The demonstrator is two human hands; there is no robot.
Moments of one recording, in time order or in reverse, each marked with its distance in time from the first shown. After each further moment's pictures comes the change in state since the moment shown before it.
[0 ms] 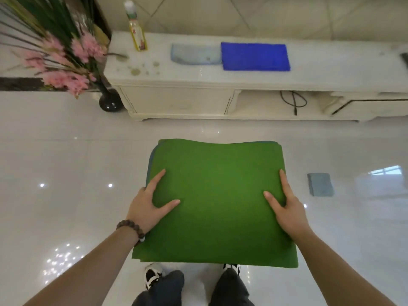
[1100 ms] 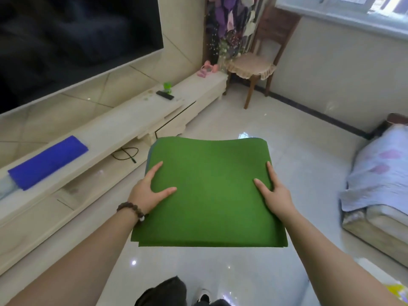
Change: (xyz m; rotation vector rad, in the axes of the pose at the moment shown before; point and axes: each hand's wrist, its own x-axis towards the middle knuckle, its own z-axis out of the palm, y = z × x) left_hand -0.134 0.509 0.305 0.182 -0.481 0.650; right_hand -0.240 0.242 -0.446 0.391 0.750 0.319
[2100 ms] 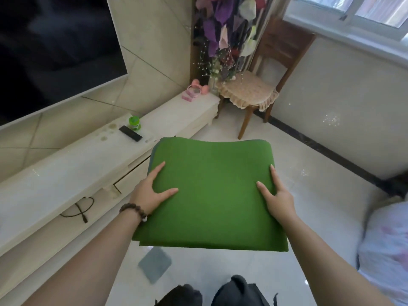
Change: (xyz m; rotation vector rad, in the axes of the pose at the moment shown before) left_hand 0.519 0.175 0.097 -0.038 -0.004 -0.020; right_hand 0.543 -0.085 -0.083 -0.032 0.038 0.045
